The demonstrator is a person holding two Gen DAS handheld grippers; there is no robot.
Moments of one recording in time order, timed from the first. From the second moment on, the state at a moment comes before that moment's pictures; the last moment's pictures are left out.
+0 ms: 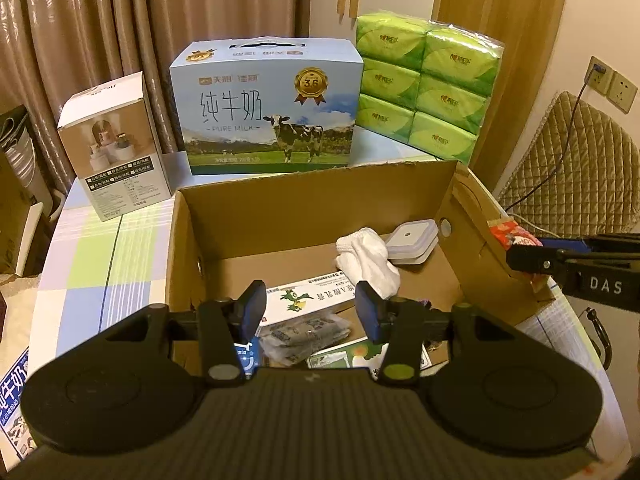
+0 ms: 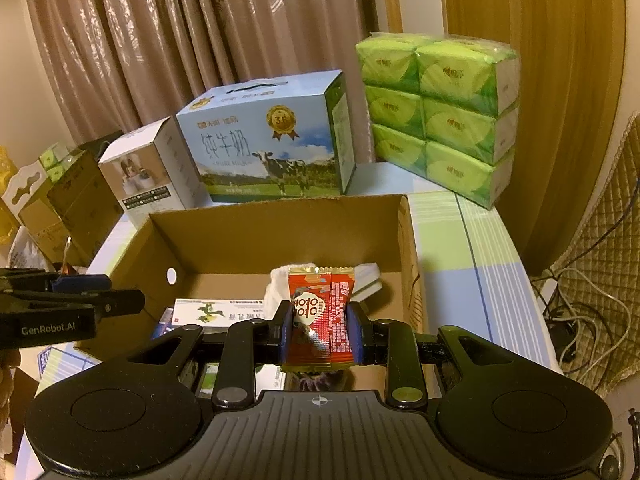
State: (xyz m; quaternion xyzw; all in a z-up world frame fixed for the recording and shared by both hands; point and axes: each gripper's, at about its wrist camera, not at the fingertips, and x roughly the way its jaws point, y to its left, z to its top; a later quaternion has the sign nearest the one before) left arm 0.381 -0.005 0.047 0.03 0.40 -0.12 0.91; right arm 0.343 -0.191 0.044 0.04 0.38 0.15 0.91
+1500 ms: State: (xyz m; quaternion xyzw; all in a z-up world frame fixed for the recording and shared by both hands) left arm 0.271 0.019 0.062 0.02 0.40 -0.09 0.91; right arm 0.224 -0.203 0.061 0.04 0.35 0.16 0.92
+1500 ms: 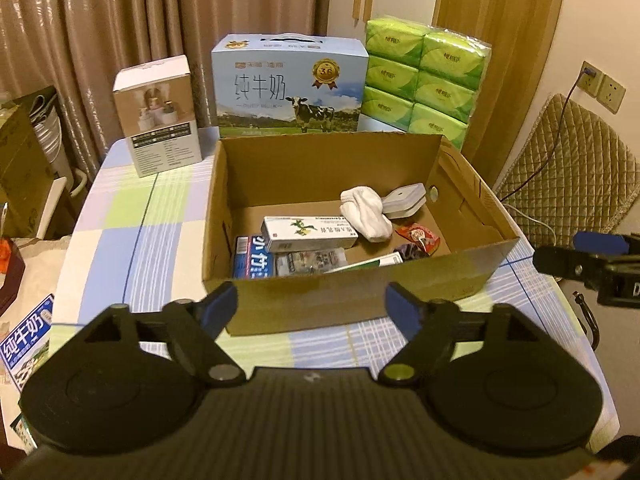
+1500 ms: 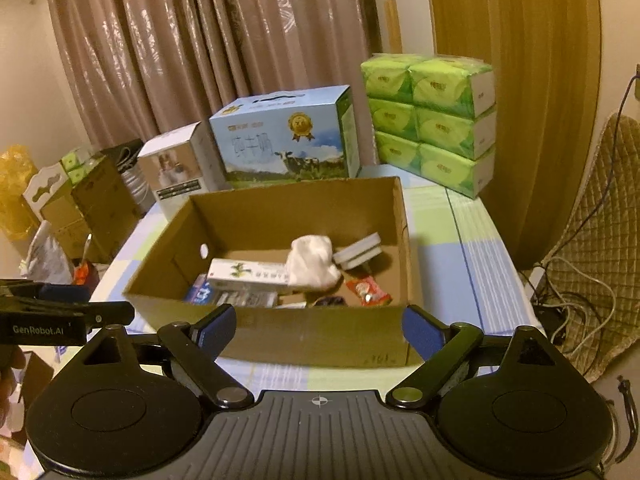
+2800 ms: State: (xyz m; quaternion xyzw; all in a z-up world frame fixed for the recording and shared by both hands) left arm 0.119 0.059 0.035 -0.04 0.42 -0.04 0.91; right arm 0.071 -0.238 0.021 0.05 0.38 0.11 0.92
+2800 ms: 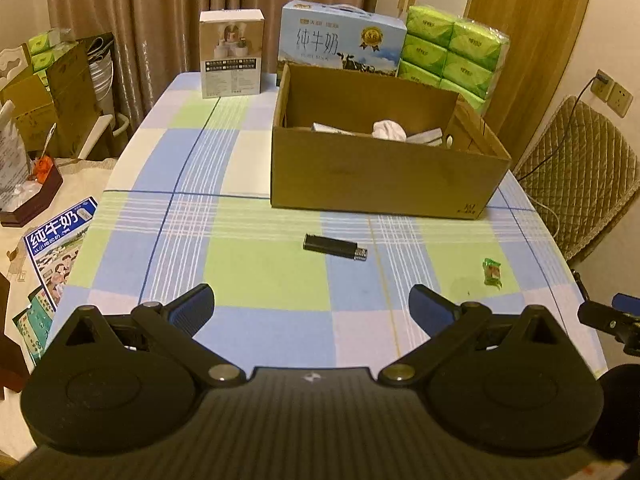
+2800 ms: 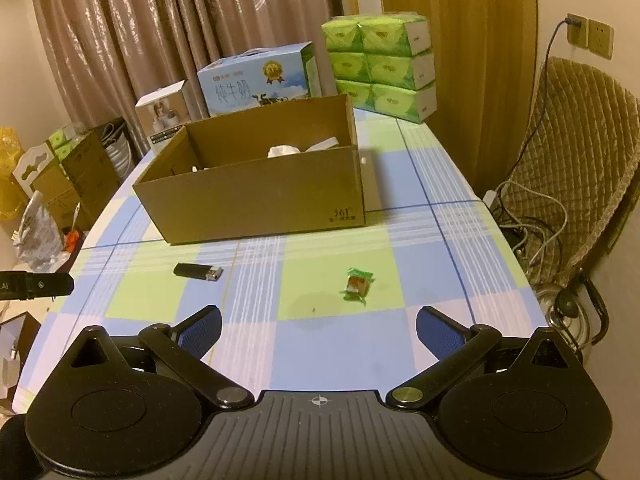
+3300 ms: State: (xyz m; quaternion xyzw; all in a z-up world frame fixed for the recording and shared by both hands) left arm 0.127 0.040 0.012 -0.02 0.43 -0.03 0.90; right arm 0.086 -0.244 0.005 0.06 0.38 0.10 0.92
